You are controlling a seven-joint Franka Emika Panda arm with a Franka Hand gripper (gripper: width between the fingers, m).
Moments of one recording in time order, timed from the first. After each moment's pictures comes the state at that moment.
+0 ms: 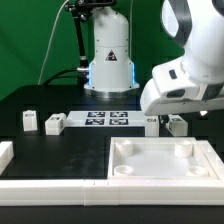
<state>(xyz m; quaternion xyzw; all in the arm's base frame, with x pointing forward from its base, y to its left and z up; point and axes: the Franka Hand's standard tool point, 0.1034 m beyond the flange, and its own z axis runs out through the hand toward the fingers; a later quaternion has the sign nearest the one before) 0.413 0.145 0.028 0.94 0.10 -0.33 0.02</state>
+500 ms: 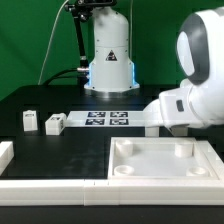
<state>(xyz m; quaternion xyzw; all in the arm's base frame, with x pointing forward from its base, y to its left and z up) 0.408 0.149 0.013 0.87 0.10 -0.48 0.03</state>
